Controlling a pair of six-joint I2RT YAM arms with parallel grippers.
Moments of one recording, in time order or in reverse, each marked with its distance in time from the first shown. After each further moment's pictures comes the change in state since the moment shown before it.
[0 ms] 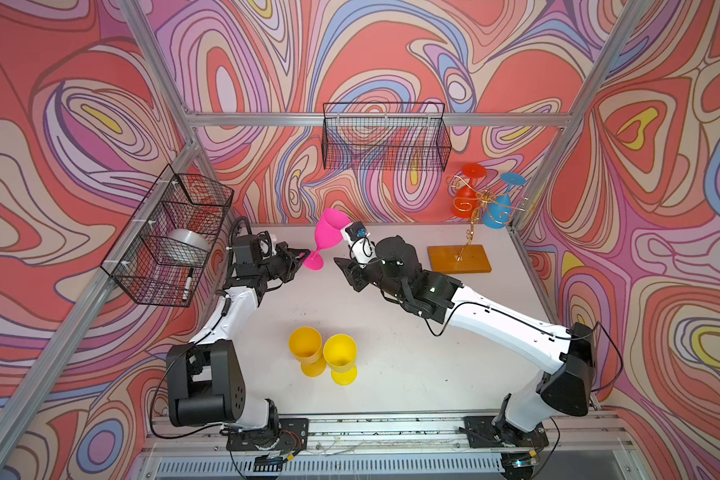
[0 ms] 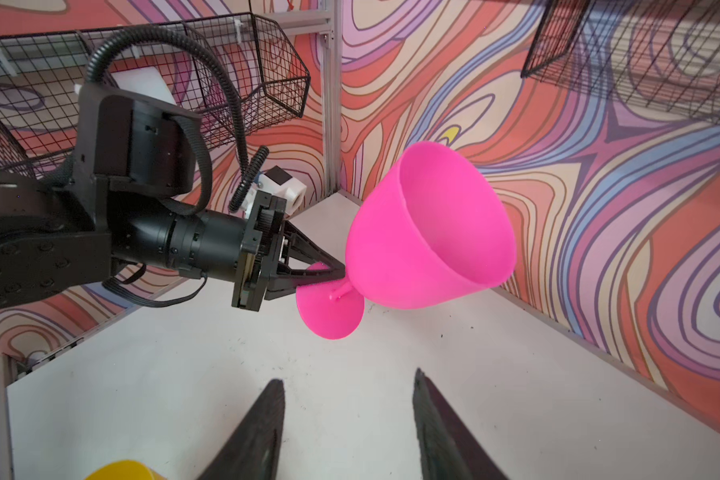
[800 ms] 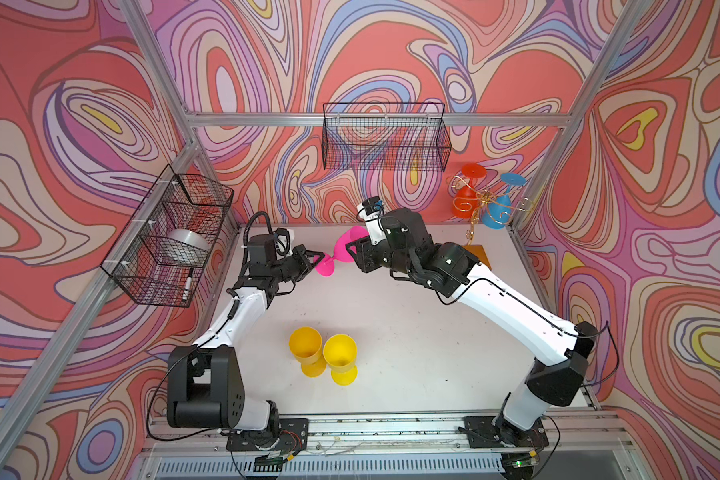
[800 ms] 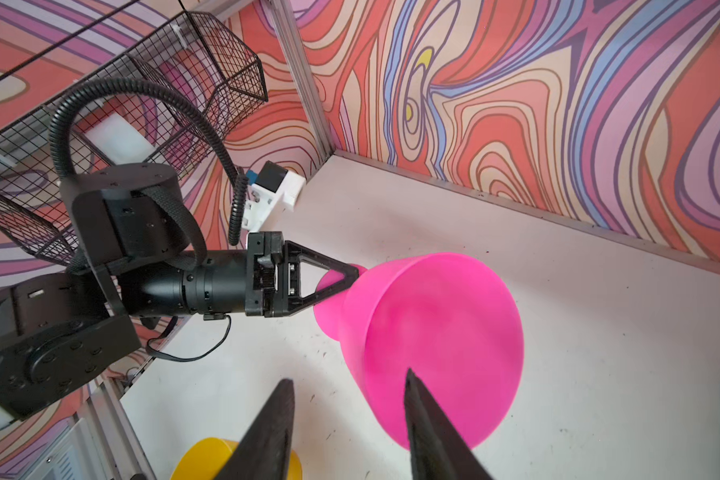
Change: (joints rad) left arm -0.117 -0.022 0.010 -0.052 -0.057 0.271; right arm -0.072 0.080 0.327 -0.421 -0.085 0.272
